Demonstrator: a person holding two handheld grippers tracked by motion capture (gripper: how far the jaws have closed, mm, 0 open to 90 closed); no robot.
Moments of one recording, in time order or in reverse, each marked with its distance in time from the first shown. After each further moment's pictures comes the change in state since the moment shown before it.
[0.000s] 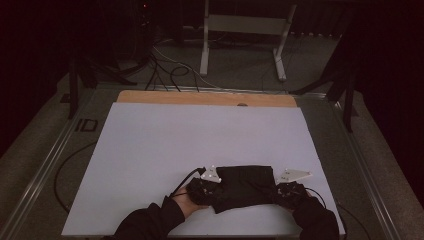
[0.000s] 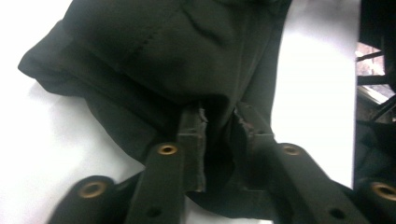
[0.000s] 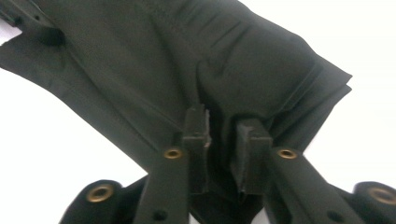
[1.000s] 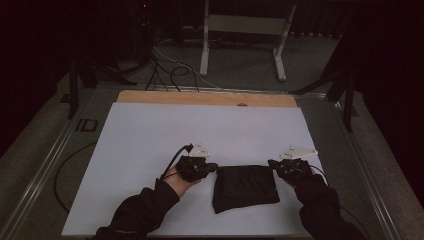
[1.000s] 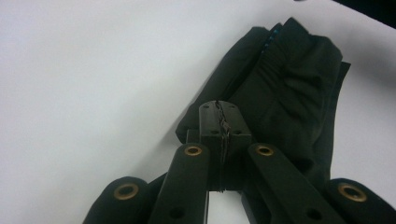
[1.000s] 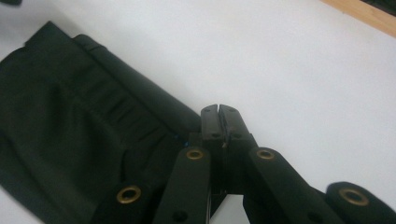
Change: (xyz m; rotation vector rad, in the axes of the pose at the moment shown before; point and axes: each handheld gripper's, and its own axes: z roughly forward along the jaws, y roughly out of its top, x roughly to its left) left arm 0.036 0.031 -0.039 -0.098 0.169 -0.044; right arm -0.031 0.053 -0.014 -0.084 -0.133 -0.059
